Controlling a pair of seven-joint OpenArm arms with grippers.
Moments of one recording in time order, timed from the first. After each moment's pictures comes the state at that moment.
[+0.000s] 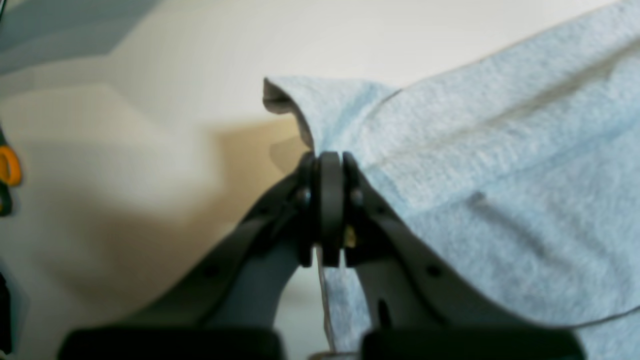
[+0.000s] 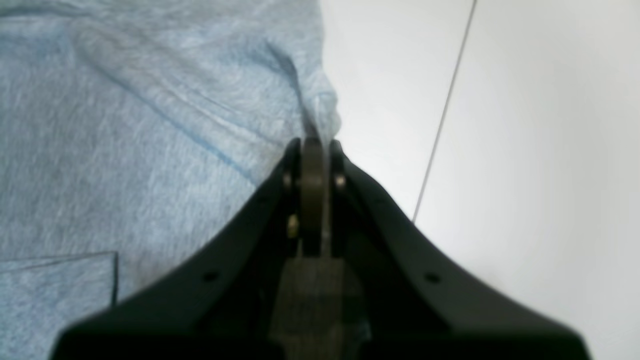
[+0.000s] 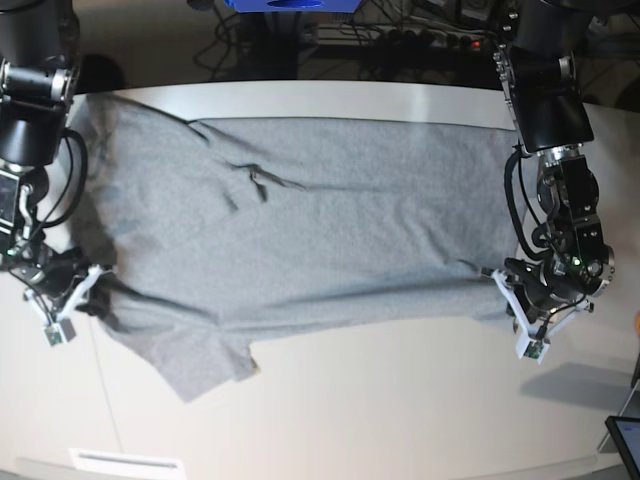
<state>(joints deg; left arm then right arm) -16.8 -22.0 -11.7 86.7 -9.6 -28.4 63.5 18.7 21.7 12.9 59.0 15.3 40.3 -32.9</state>
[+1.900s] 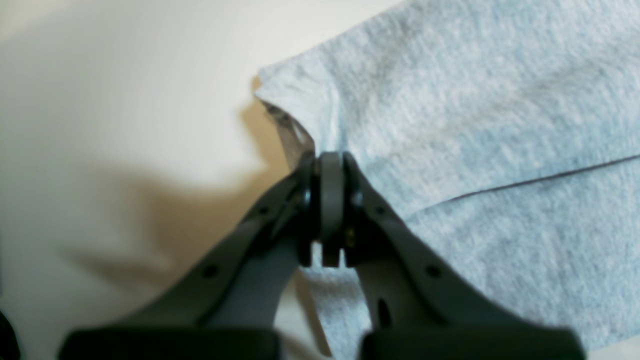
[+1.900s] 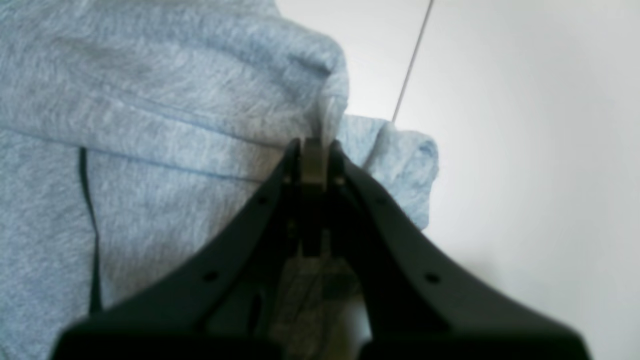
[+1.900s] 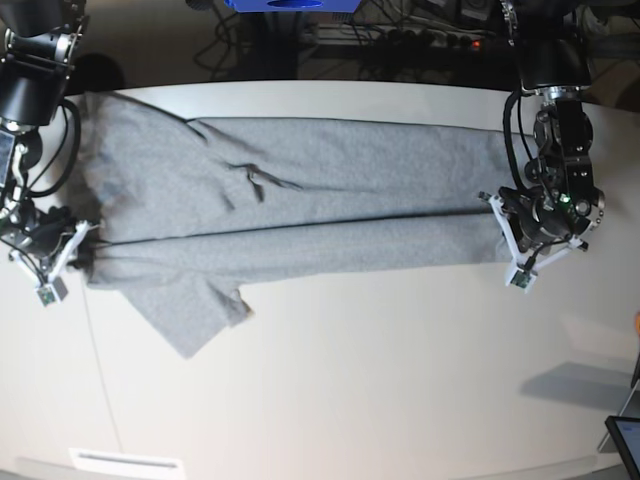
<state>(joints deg) -1.7 -24.5 -11.1 94.8 -9.9 -28.6 68.2 9.2 21.4 19.2 70.2 15.5 41.2 -47.0</state>
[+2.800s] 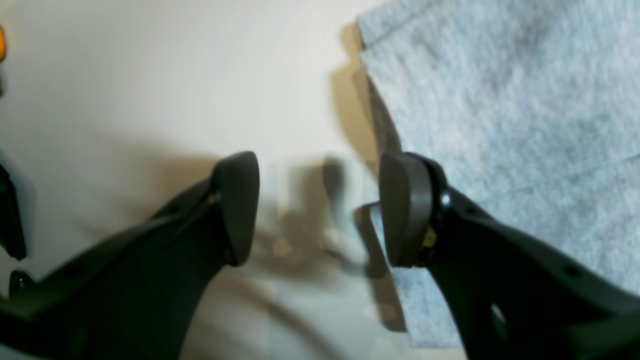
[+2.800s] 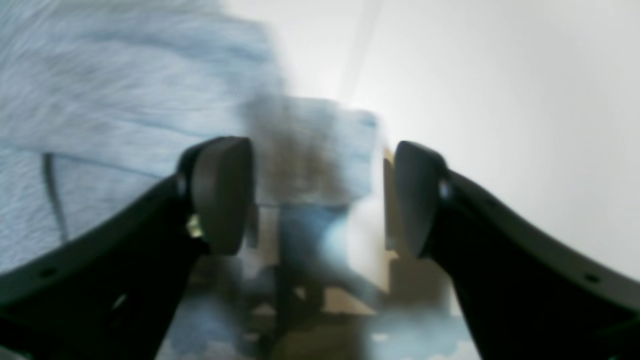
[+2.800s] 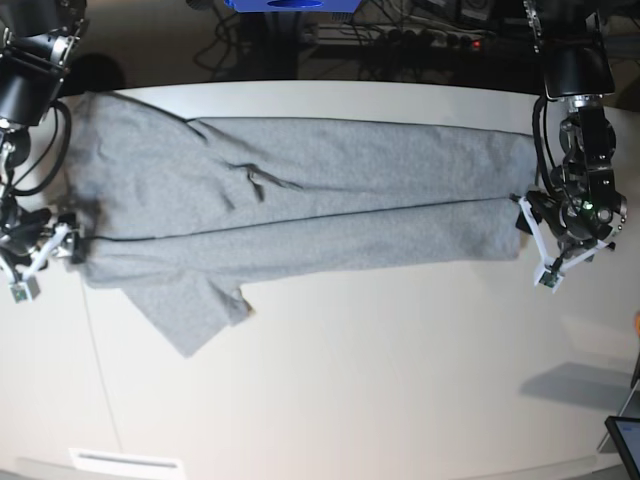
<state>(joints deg) -3.0 -30.4 -11.7 90.5 -9.6 -28.5 68.0 9.3 21.7 26.2 70.3 15.2 41.0 -48.5</state>
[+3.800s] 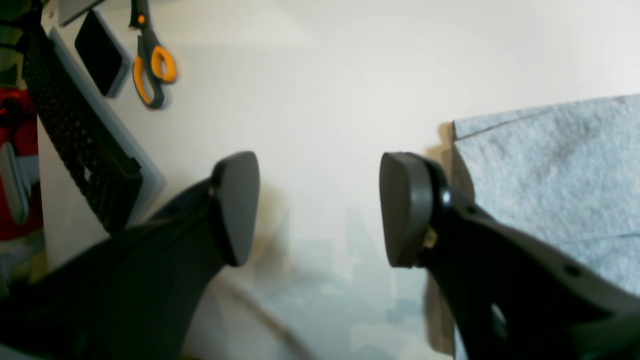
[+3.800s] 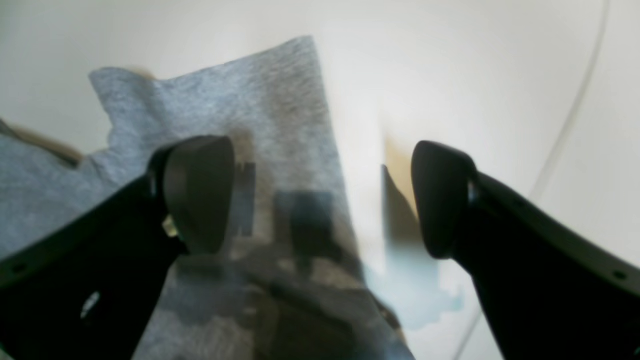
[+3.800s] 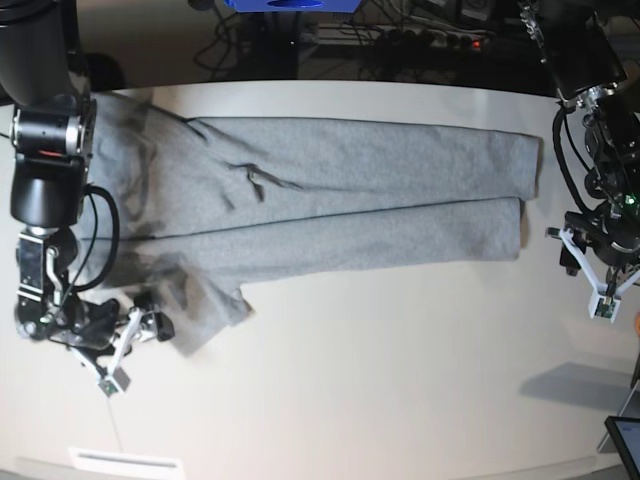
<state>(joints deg) -4.2 -29.2 -24.4 103.1 -9.6 -28.6 68.7 33.5 16.6 4.8 50.0 15.7 41.3 -45.7</state>
